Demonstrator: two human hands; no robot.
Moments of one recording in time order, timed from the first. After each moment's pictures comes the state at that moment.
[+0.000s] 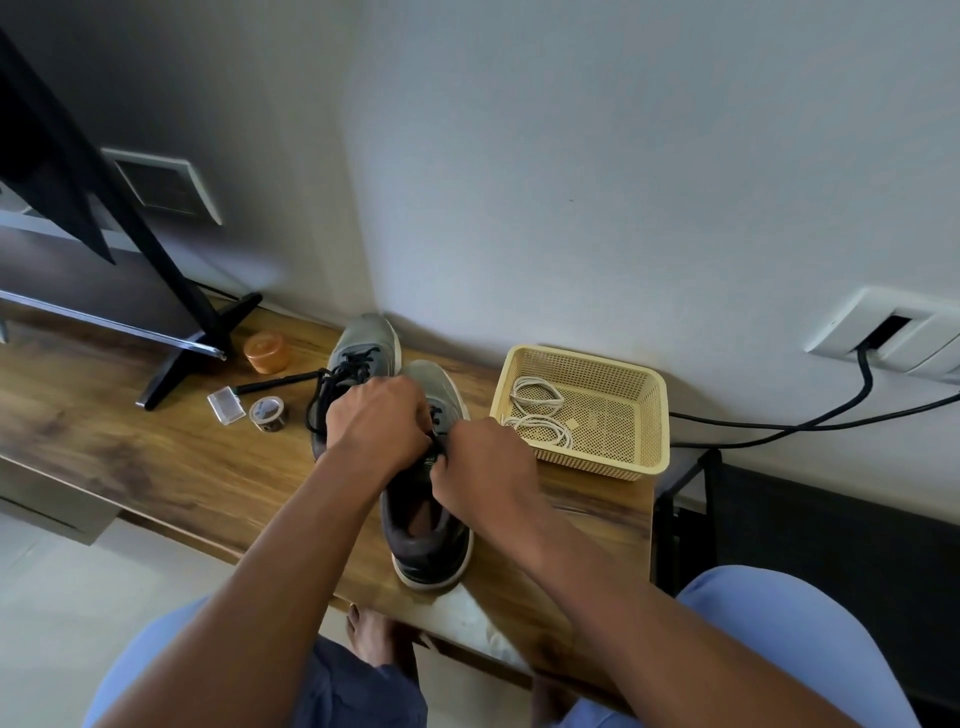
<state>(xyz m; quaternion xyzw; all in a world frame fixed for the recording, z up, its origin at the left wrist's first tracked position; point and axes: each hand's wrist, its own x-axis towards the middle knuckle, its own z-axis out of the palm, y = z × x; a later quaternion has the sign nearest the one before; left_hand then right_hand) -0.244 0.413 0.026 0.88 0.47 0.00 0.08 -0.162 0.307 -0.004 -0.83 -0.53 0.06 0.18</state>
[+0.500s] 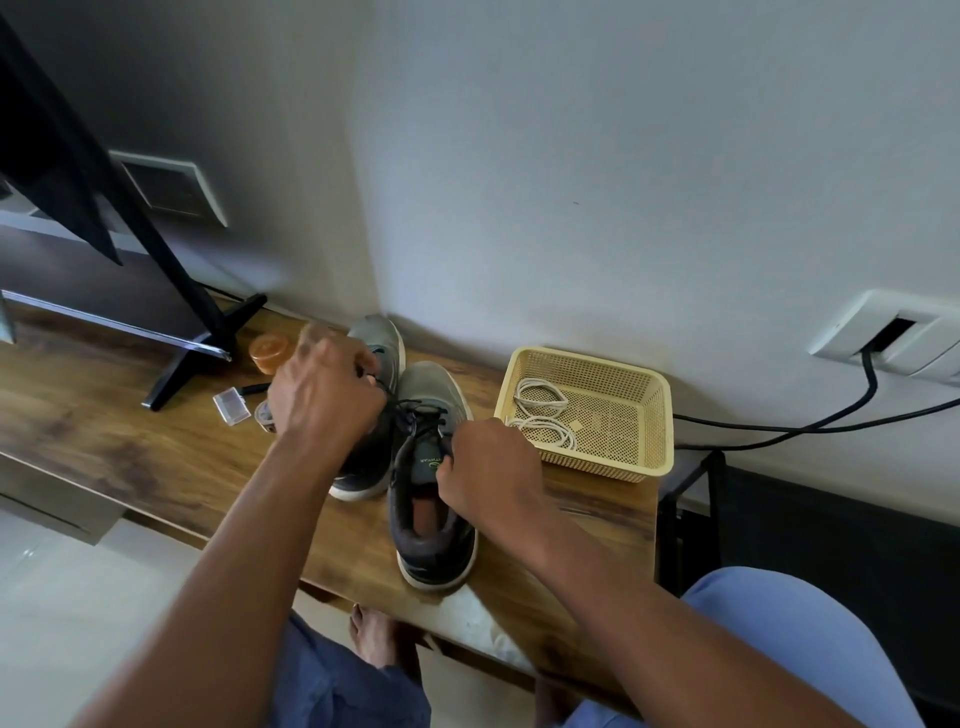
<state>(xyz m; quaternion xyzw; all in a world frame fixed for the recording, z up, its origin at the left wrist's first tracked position) -0.272 0.440 0.050 0.82 0.55 0.16 0.09 -0.161 0.308 -0.009 -0.83 -0.54 0.03 0.17</state>
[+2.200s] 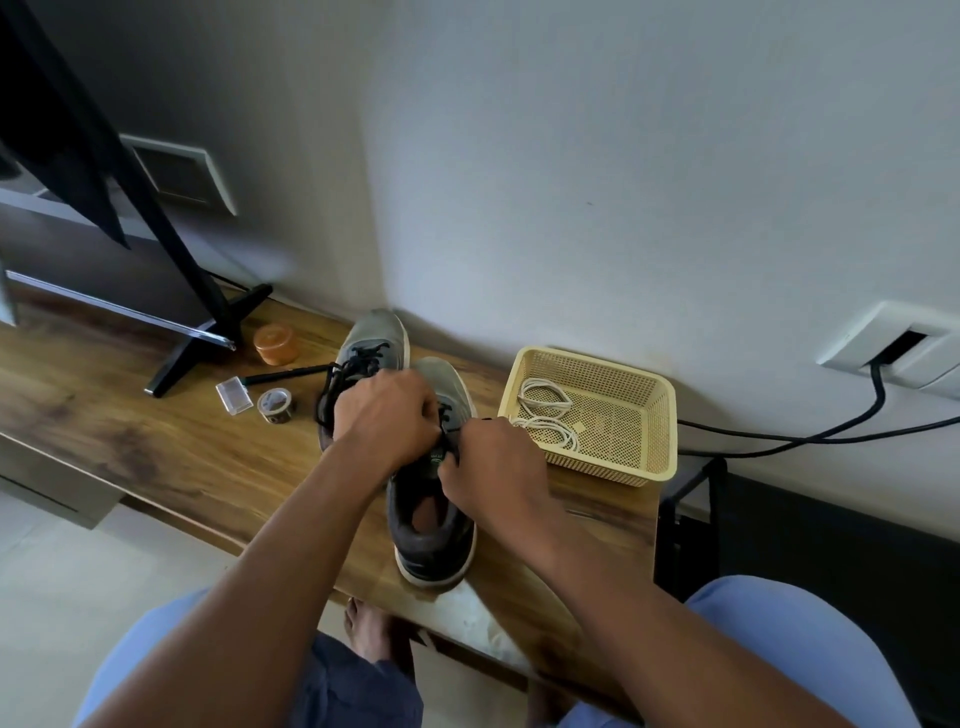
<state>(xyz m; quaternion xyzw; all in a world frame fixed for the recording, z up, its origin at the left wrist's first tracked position) -0.246 0.418 0.021 0.88 0.46 0.03 0.09 -0.161 0.307 -0.005 -0.83 -0.54 0.05 0.17</state>
